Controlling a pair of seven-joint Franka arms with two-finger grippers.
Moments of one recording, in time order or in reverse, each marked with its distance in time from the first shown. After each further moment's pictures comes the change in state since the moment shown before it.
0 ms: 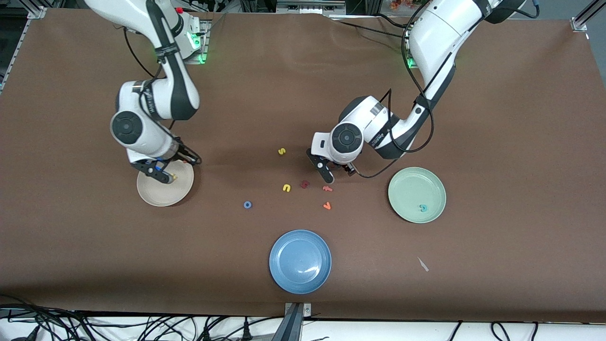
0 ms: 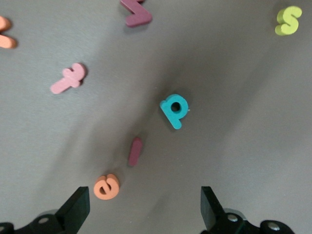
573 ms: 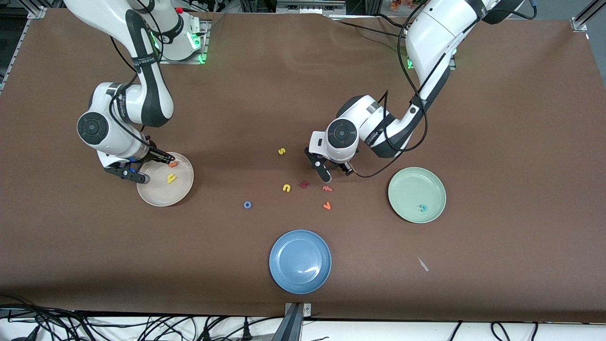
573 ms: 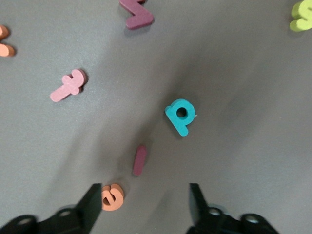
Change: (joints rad) left arm -0.005 0.009 0.000 -0.019 0.060 0.056 -0.014; right arm -0.028 0.004 -0.060 -0.036 0.013 0.050 -0.195
